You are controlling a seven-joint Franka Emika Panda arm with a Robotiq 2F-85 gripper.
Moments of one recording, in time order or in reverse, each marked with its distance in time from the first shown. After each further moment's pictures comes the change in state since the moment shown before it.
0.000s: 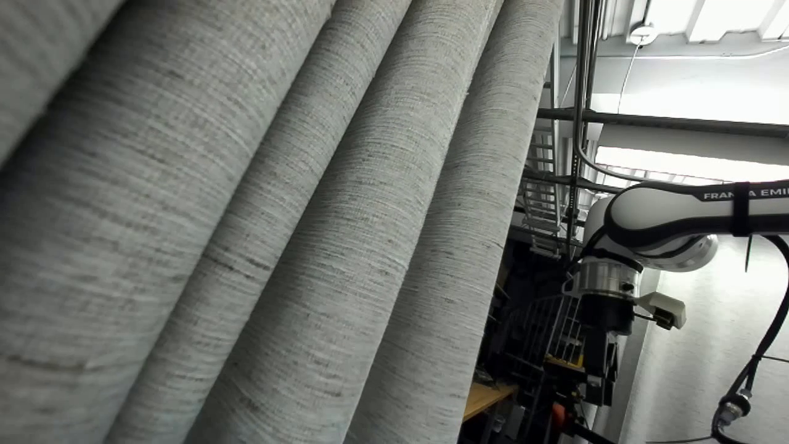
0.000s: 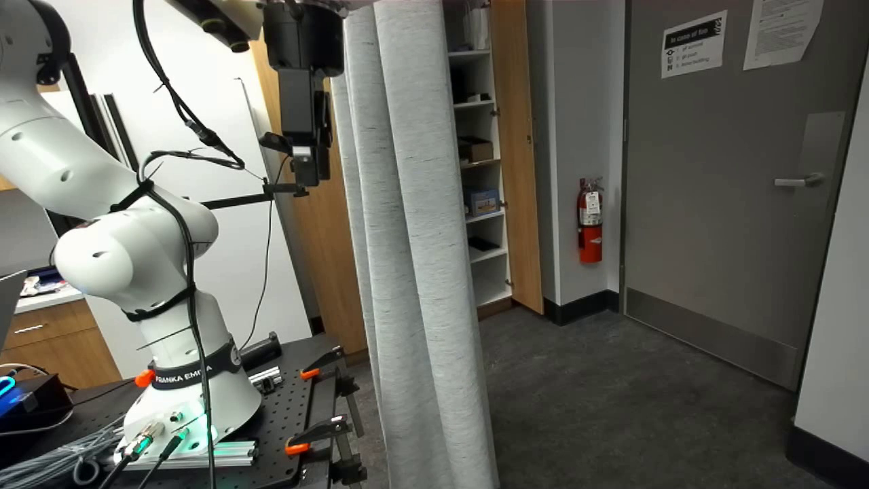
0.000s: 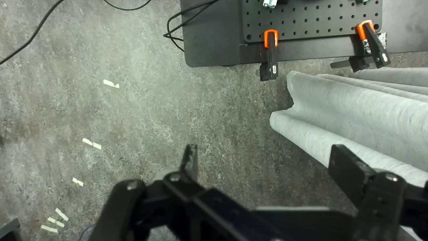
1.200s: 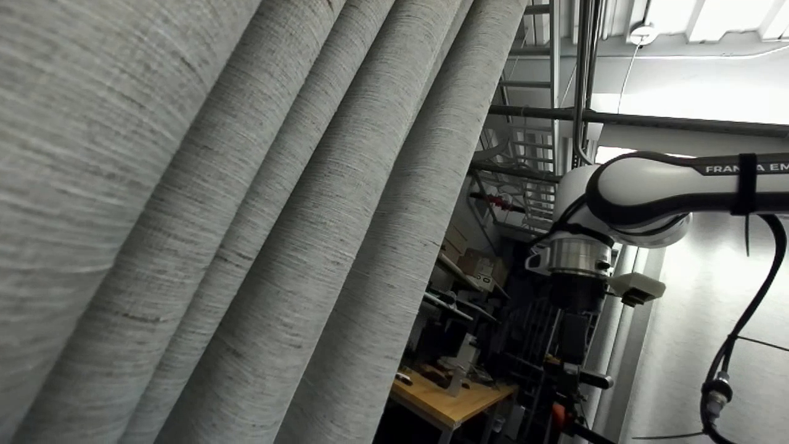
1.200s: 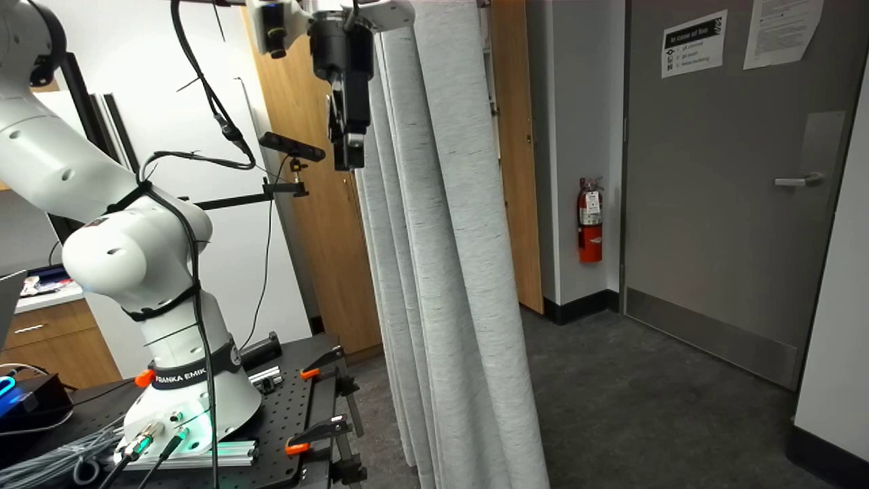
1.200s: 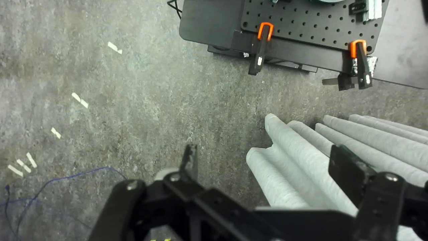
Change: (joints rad) arm 0.129 0.008 0.110 0.000 0.010 0.001 -0.060
